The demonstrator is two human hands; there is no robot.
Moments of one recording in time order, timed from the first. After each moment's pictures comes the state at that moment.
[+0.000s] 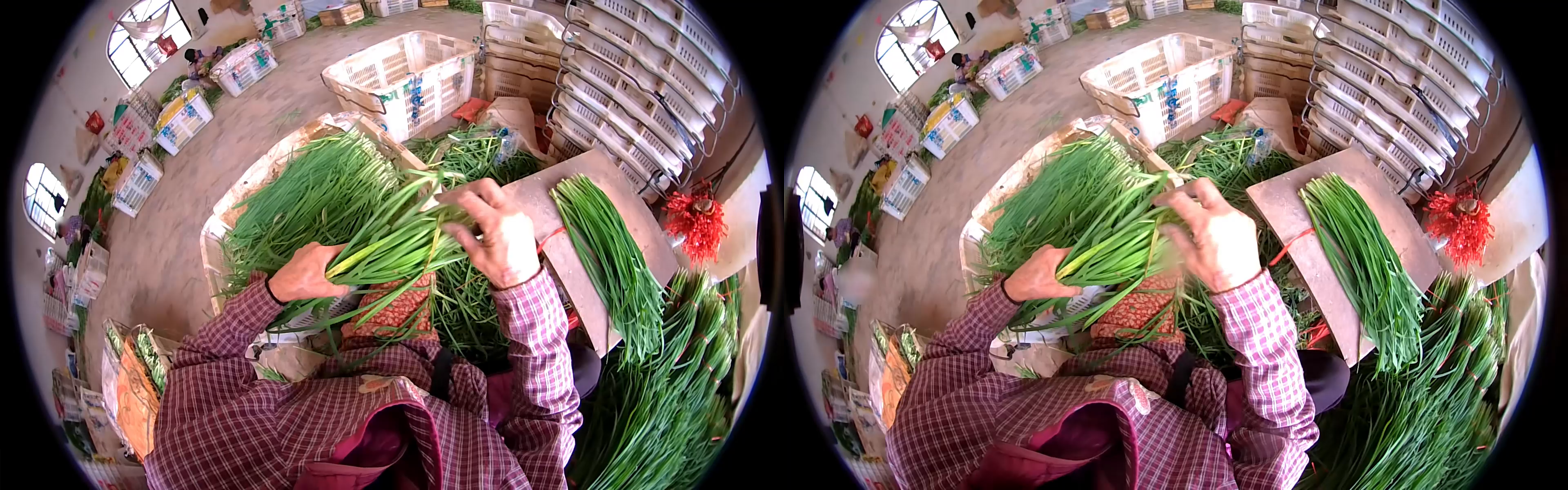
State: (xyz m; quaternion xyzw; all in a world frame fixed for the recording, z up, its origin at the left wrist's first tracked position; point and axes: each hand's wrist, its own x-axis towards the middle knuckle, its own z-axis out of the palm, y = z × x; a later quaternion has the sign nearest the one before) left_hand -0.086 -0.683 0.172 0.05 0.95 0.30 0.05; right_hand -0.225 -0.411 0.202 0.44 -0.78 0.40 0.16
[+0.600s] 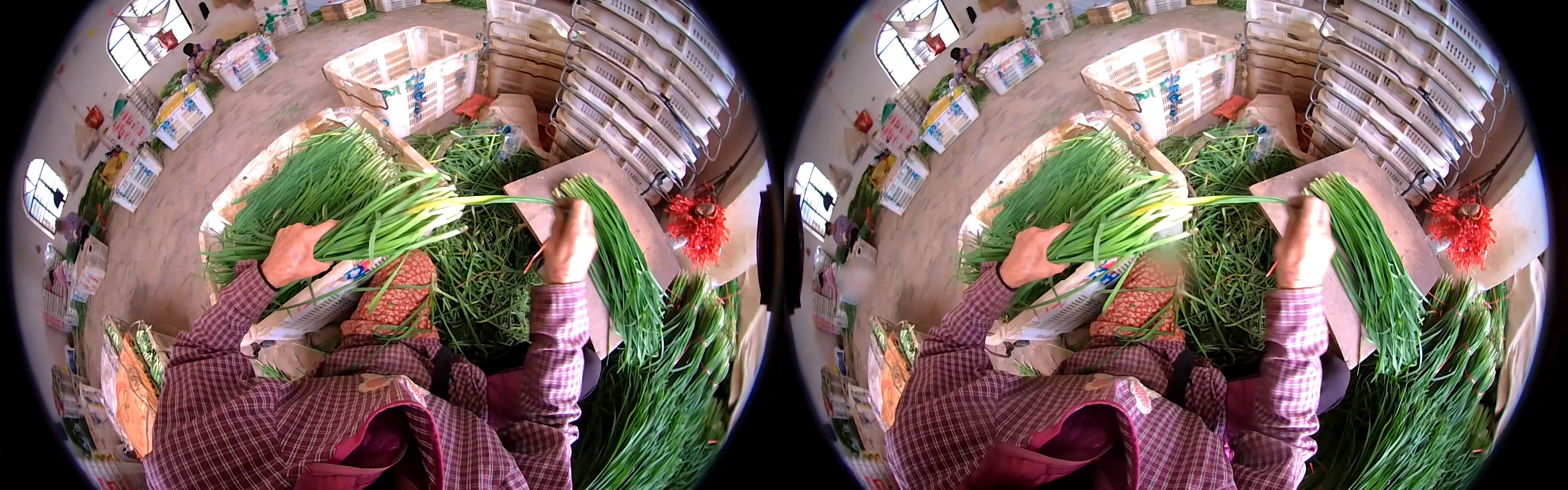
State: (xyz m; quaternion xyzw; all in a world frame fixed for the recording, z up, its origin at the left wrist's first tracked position) left_hand -0.090 -0.721 0.152 0.03 0.99 0.13 -0.09; right_hand -0.291 -0.343 0.127 0.22 -0.83 0.30 0.42
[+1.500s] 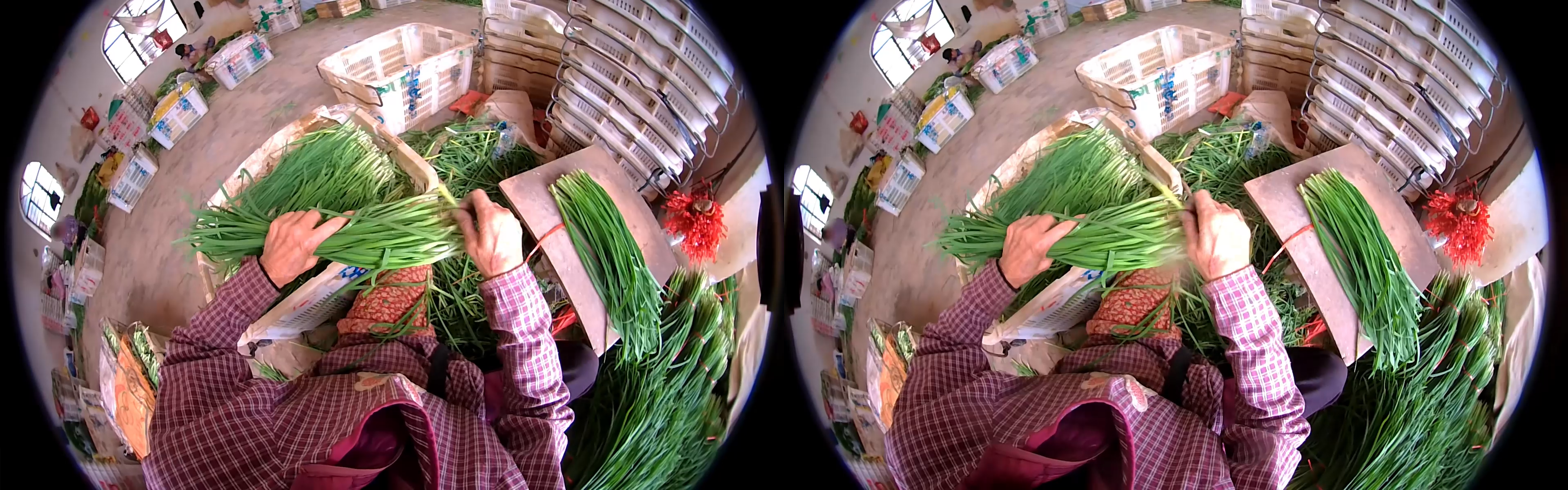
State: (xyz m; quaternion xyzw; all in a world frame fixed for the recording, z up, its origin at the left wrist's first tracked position) left_hand -0.094 -0.701 0.170 0.11 0.98 -0.07 -0.16; right_hand -0.251 -0.422 0.143 0.40 -0.80 0.42 0.15
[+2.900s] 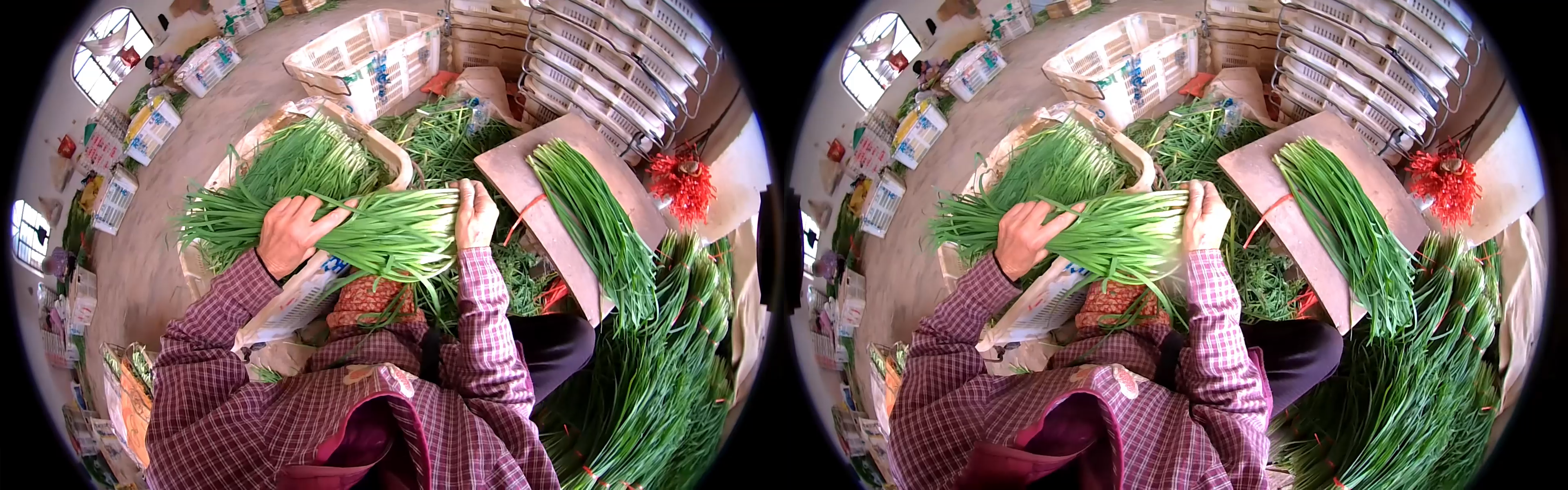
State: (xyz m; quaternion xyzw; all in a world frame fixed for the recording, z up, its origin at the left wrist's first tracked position) left_hand -0.122 -0.668 0.178 0.21 0.94 -0.12 -0.23; right_hand -0.262 -0.435 0.075 0.06 -0.72 0.68 0.14
